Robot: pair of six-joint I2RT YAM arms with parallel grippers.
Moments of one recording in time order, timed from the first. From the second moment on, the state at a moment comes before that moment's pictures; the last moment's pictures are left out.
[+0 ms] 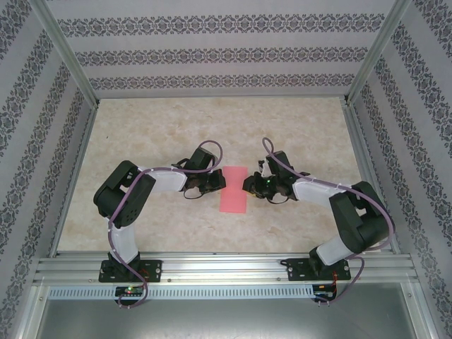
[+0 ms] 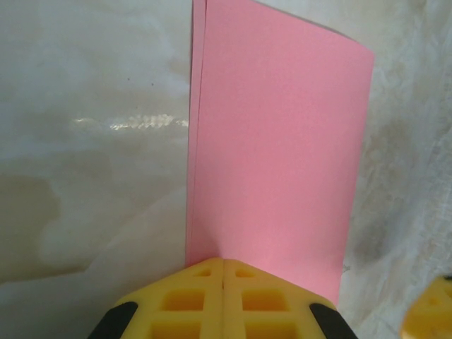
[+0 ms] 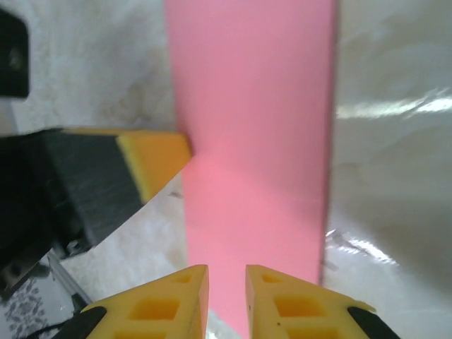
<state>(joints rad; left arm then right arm) -0.61 1.88 0.97 -0.02 0.39 -0.84 0.47 1.52 0.67 -0.07 -0.54 0.79</state>
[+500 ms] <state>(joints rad) -0.61 1.88 0.97 -0.03 0.40 -0.84 0.55 1.49 0.49 0.03 -0.55 0.87</state>
